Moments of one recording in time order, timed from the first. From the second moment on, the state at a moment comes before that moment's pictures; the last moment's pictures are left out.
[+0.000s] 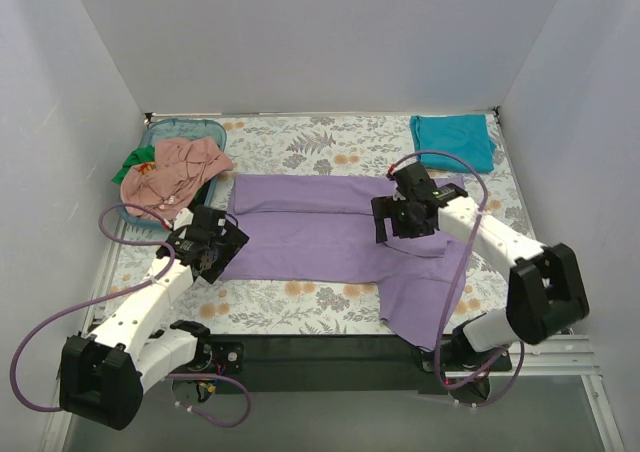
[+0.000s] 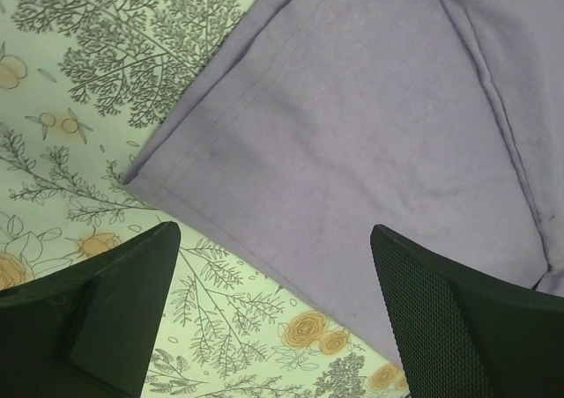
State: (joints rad) left arm -0.30 1.00 0.63 -0.65 -0.22 -1.12; right arm 0.49 1.51 1.04 -0.69 -0.04 0.27
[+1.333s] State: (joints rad) left arm -0.30 1.13 0.49 -0.54 -0.35 -1.30; right arm 1.28 1.26 0.62 -0.93 0.12 0.75
